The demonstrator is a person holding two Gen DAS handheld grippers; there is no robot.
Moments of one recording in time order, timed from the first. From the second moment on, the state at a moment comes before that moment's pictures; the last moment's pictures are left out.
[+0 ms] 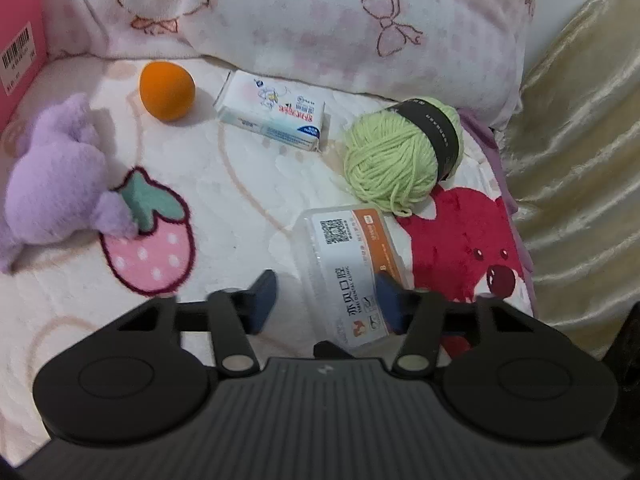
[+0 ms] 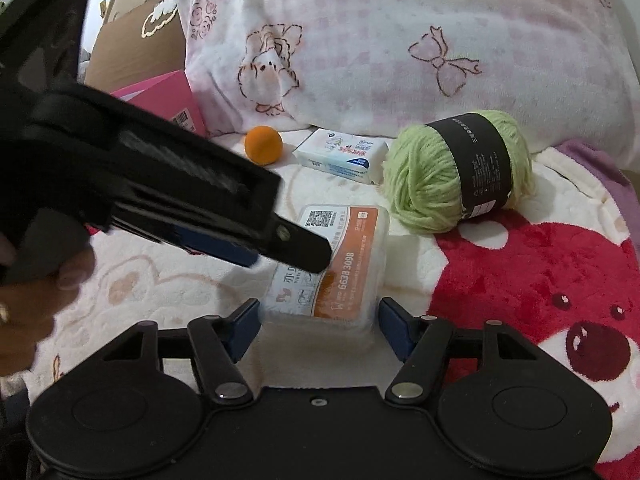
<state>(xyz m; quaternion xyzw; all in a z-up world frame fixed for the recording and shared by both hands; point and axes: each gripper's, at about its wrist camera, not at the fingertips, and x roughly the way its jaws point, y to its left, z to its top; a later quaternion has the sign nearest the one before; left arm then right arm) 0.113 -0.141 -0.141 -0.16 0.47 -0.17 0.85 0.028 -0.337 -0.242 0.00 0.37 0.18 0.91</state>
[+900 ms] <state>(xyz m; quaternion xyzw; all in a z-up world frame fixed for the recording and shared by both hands) 0.091 -0.142 -0.141 -0.14 0.51 -0.19 0.83 0.026 -0.340 -0.244 0.06 0.43 0.21 0.87</state>
